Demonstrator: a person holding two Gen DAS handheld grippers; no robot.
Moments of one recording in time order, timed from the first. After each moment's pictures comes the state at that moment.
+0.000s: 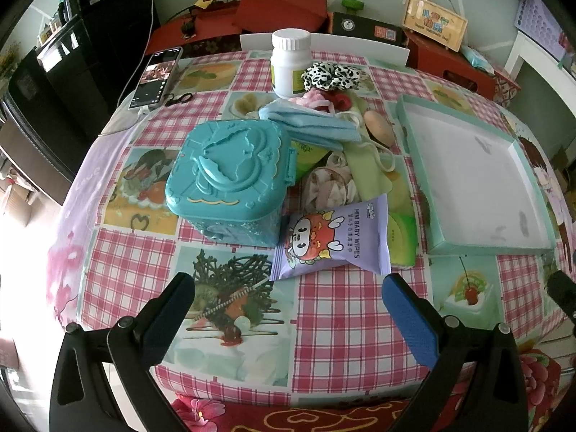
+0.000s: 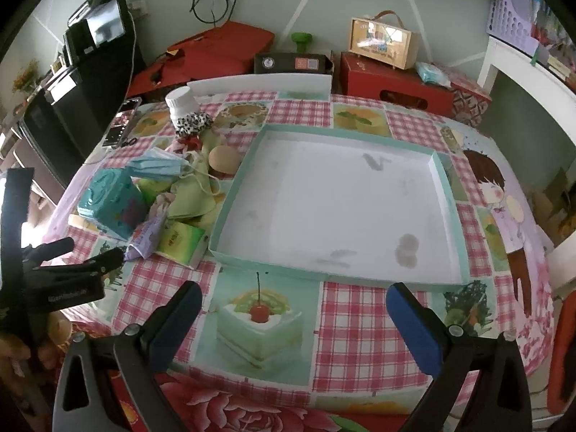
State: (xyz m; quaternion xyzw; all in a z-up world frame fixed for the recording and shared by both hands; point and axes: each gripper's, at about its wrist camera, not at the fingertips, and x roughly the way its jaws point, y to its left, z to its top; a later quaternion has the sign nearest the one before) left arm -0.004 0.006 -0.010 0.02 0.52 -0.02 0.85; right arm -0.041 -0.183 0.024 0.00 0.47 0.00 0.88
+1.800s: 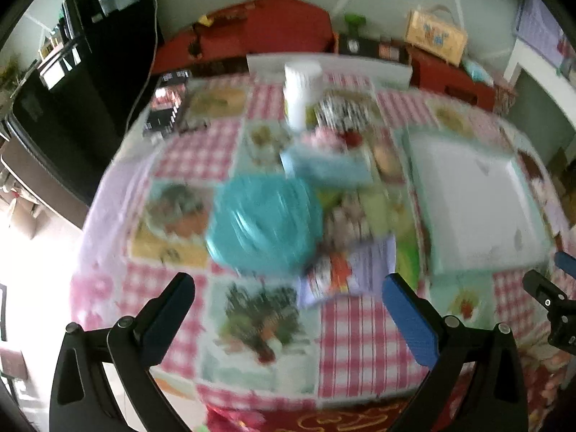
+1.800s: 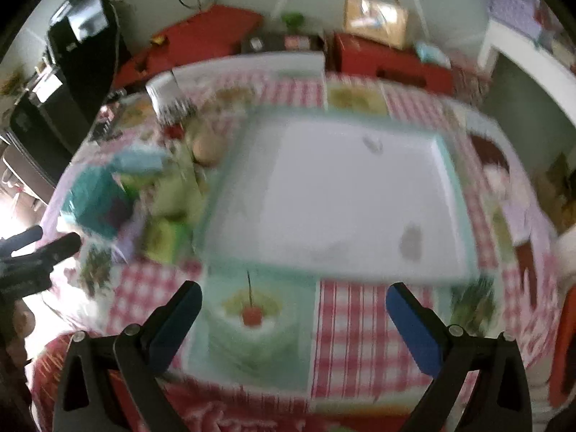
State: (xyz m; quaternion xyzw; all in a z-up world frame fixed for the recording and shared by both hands) left arm 0.020 0.031 0.038 0.03 0.51 -0.02 0.86; right arm -0.012 -0.187 0.023 0.01 0.50 0.00 0.87
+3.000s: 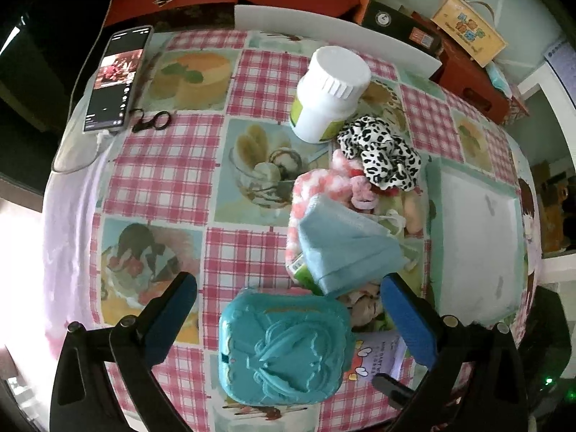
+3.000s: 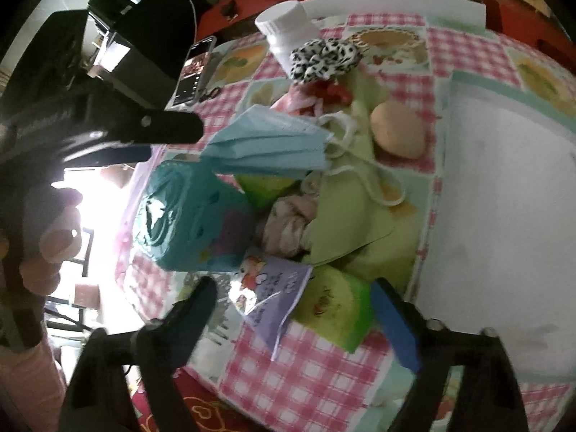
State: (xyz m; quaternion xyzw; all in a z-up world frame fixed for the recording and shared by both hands) left arm 0.156 0.056 0.008 -0.04 0.63 -0.08 0.77; right arm 0.088 -0.077 -0.045 0.10 0.60 0.22 0.77
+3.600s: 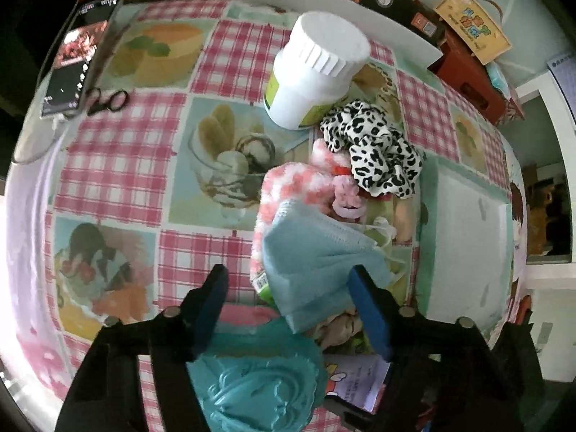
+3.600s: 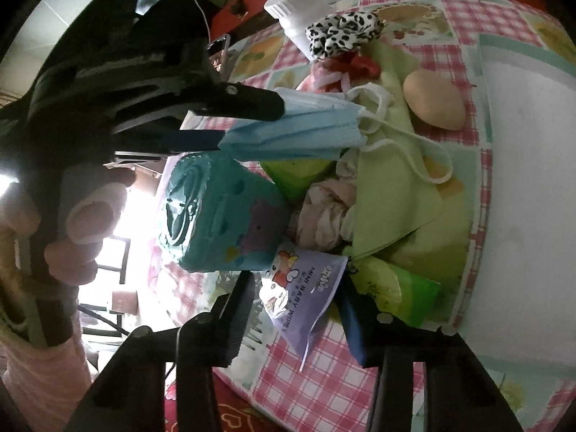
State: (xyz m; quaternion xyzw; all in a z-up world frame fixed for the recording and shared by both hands) left arm 0.180 0.038 -0.029 -0.08 0.67 -0.10 0.73; right arm 0.080 -0.072 -0.061 0.17 0.60 0.26 0.74
